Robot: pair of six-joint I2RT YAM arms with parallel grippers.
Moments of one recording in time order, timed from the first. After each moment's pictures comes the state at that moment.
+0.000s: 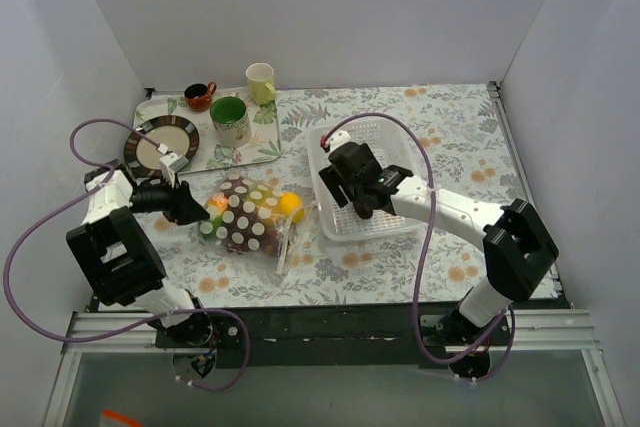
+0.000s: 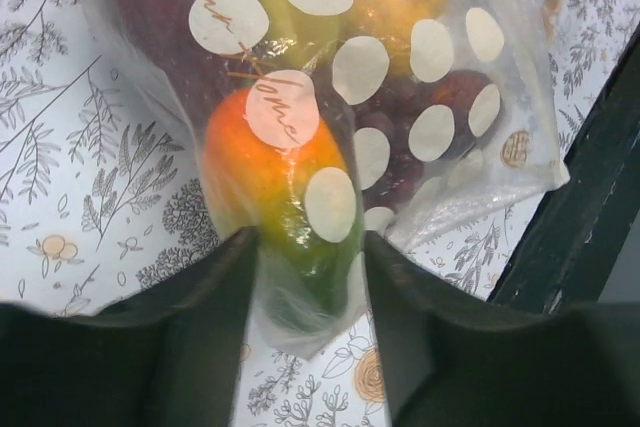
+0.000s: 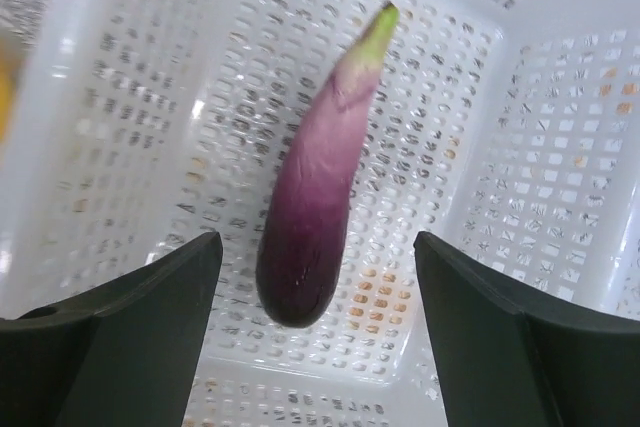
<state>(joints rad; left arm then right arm) 0.51 1.55 1.06 -1.15 1.01 1.14 0.83 1.60 1.16 -0.40 0.41 0.05</state>
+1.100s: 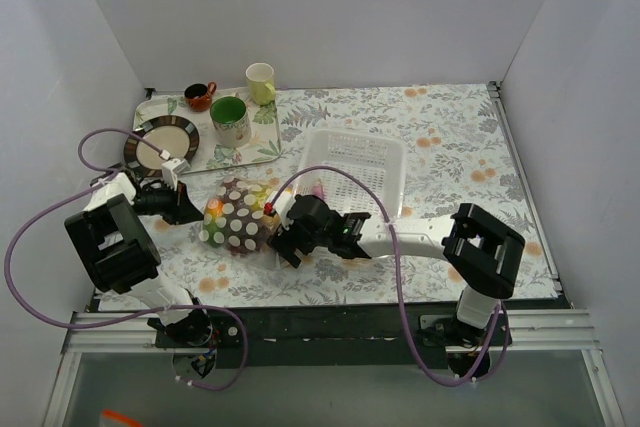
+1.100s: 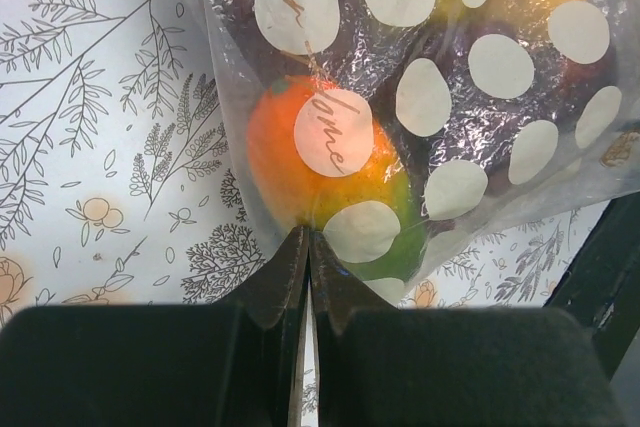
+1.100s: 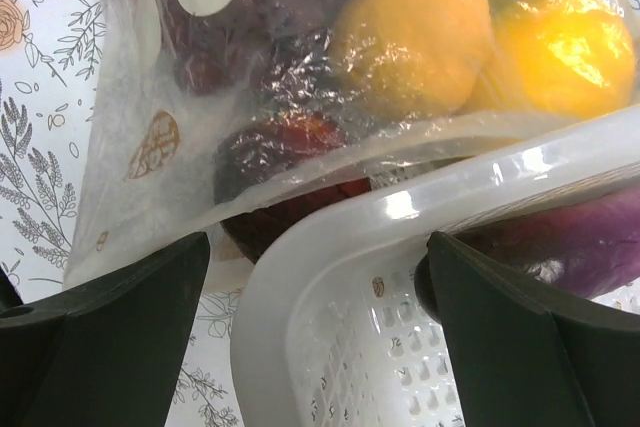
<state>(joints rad) 0.51 1.64 1.01 -0.96 0.92 1.03 1.16 1.72 1.02 0.01 0.04 0.02</state>
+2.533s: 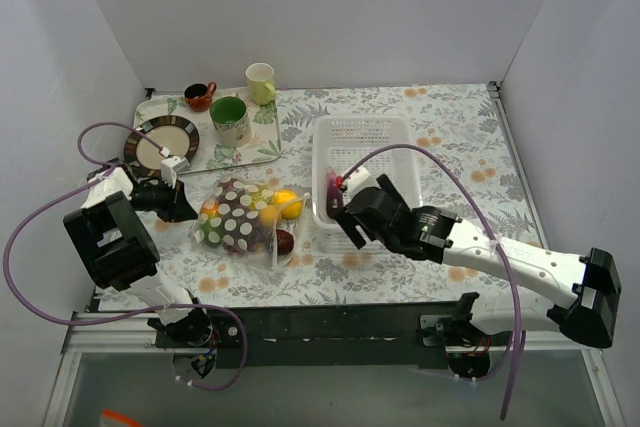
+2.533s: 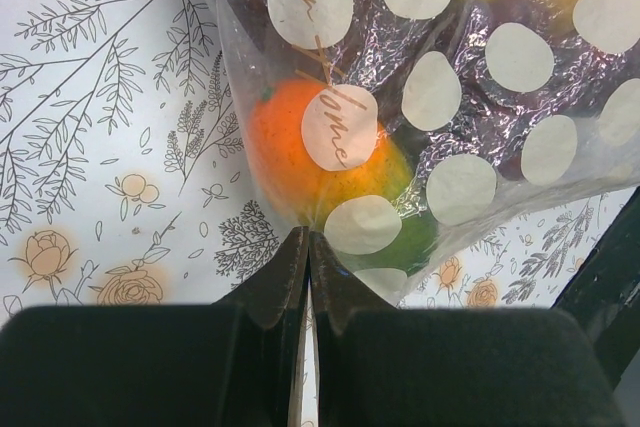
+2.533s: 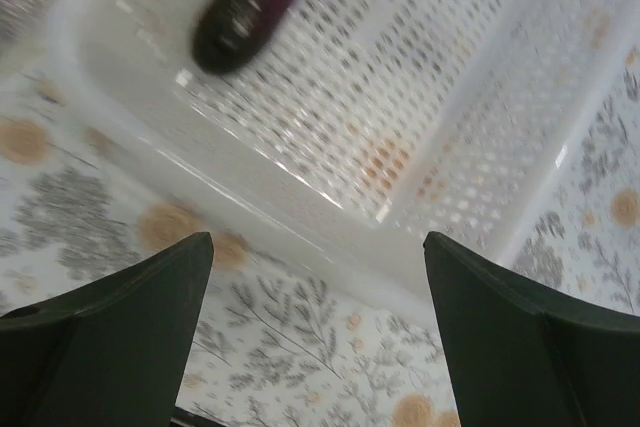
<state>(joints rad) 0.52 1.66 1.07 -1.00 0.83 1.07 1.06 1.14 0.91 -0.66 0.54 0.15</state>
